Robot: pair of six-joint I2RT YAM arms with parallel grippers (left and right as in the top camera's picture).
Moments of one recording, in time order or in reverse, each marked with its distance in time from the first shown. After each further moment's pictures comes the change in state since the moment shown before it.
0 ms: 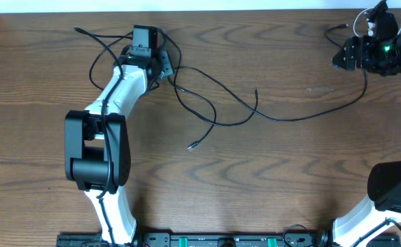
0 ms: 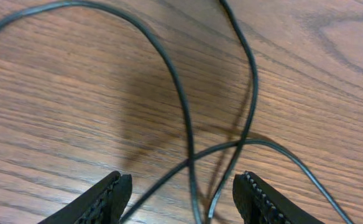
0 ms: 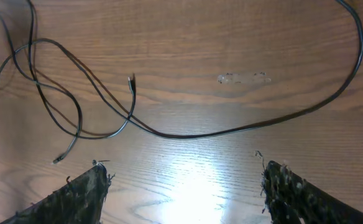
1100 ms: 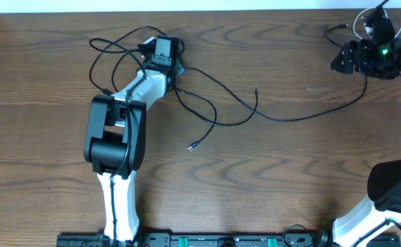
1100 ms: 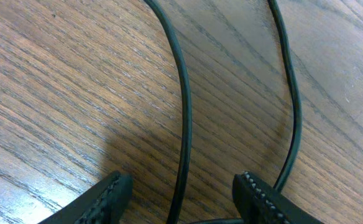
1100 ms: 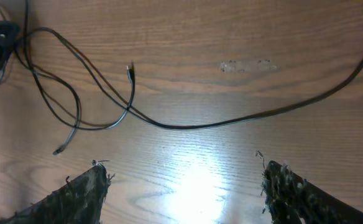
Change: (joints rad) left arm -0.074 0.163 0.000 0.194 -0.220 -0.339; right arm 0.002 0.000 -0.043 -0.011 0.000 -0.008
